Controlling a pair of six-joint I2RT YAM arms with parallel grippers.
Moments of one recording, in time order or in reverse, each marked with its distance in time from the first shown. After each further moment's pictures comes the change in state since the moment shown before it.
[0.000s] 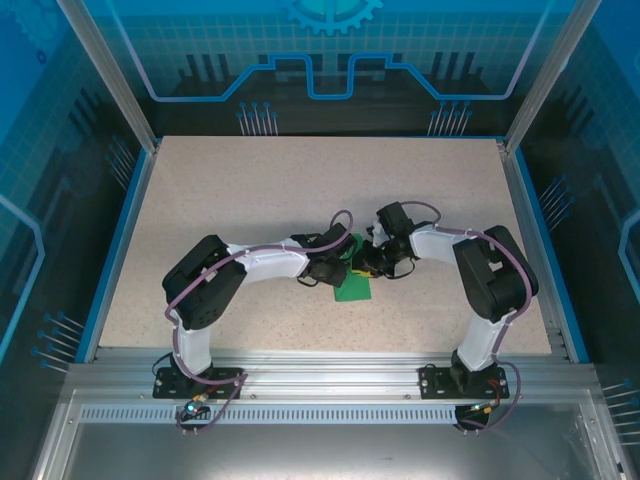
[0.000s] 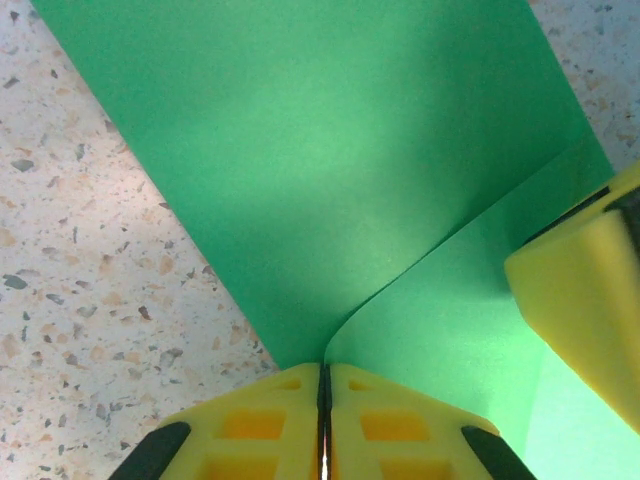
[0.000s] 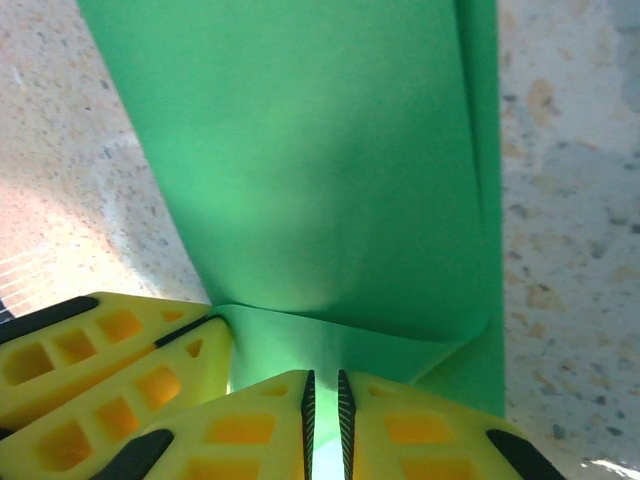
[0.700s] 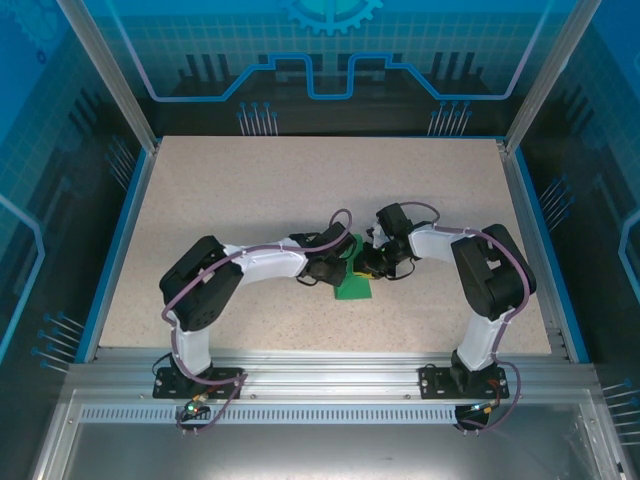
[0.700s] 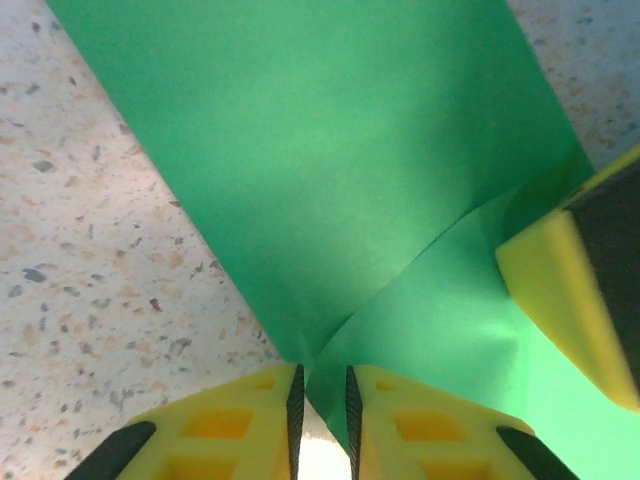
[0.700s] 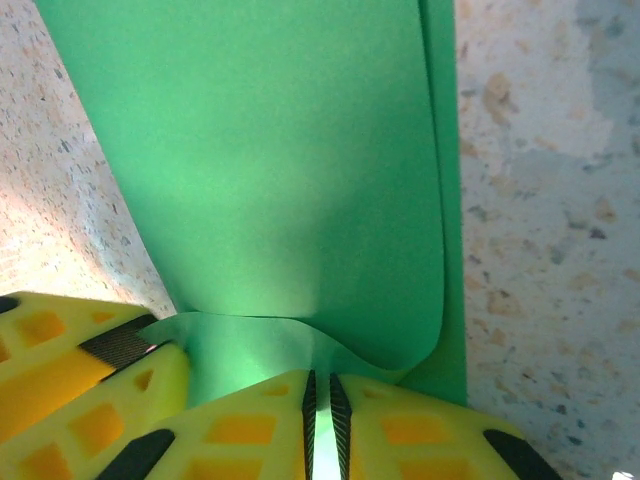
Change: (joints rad) left arm 0.000 -0.030 0.000 -0.014 0.000 -0.001; right arm -0.001 0.017 0.003 -0.023 0.026 -0.037
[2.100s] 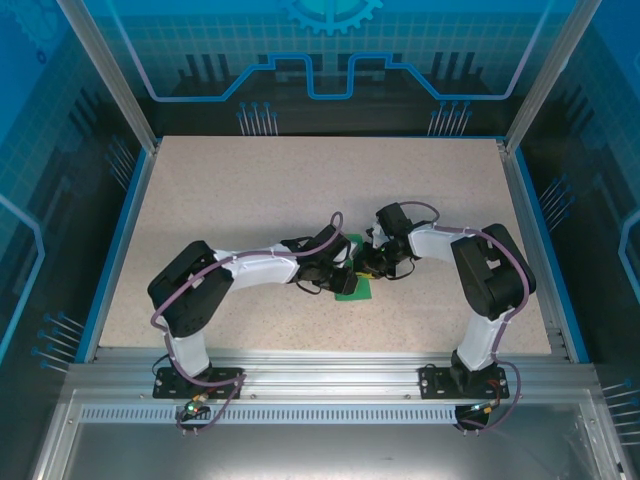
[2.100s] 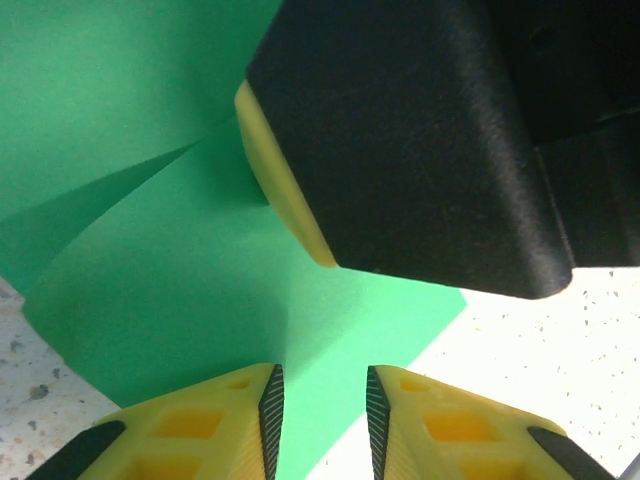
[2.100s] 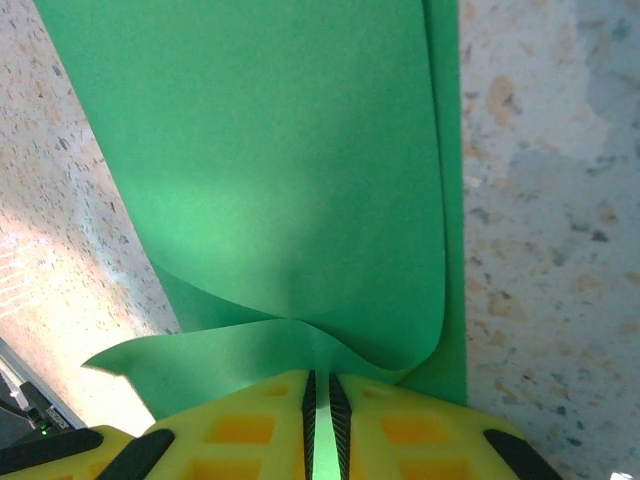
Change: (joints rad) left arm 0.000 -0.060 -0.101 0.137 0.320 -0.060; right arm 0.000 0.003 0.007 -0.011 0.003 -0.012
